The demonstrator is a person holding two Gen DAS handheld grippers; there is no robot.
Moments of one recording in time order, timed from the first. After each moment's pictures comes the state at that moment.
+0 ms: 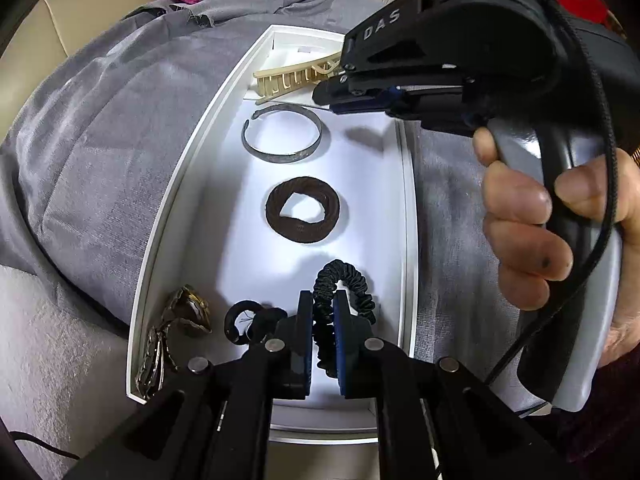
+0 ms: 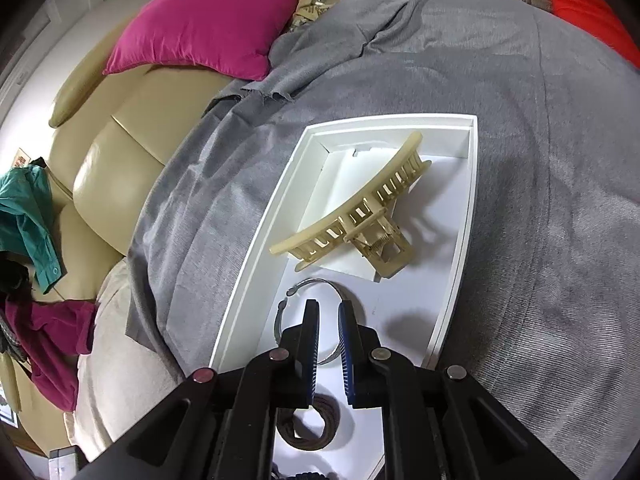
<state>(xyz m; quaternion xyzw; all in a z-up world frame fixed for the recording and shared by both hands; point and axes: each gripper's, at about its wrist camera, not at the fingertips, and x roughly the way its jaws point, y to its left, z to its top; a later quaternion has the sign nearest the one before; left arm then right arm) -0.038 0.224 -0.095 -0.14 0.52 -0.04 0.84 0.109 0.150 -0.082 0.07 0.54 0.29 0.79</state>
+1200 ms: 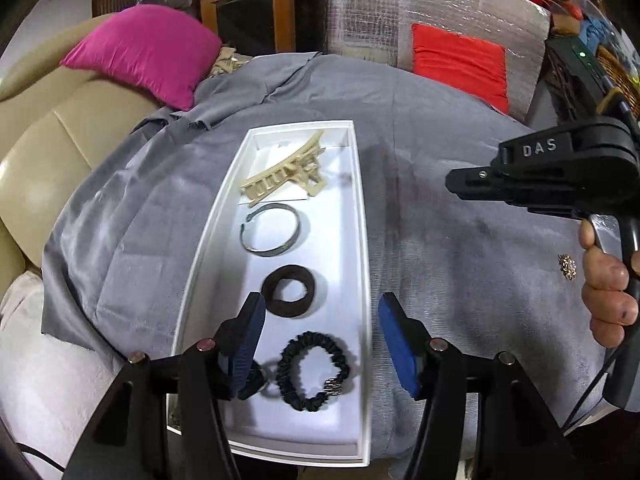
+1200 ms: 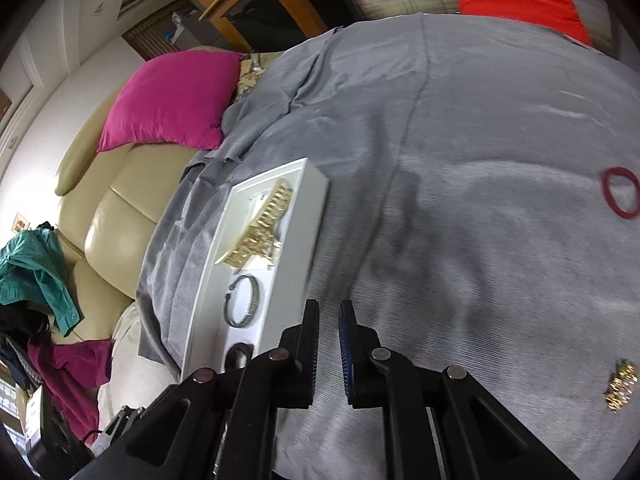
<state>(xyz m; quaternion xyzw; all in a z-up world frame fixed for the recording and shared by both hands) -0.051 0.175 -0.047 -0.01 0.41 0.01 0.91 0.077 0.002 -0.054 0.16 0.50 0.23 0.82</state>
